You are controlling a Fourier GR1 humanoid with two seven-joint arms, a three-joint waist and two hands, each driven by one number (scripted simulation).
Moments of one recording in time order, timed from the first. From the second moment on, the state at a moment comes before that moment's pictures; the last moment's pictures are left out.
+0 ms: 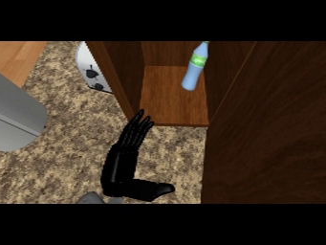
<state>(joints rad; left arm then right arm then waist) -0.19 0.20 -0.71 -1.39 0.75 0.36 -0.61 1.13 -0.32 0.39 -2.50 -0.03 0.31 -0.52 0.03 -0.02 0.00</state>
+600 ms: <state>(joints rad) 0.14 0.50 -0.67 -1.64 0.77 0.19 -0.74 0.97 -0.54 0.46 -2.50 0.03 0.45 -0.48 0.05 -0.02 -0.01</state>
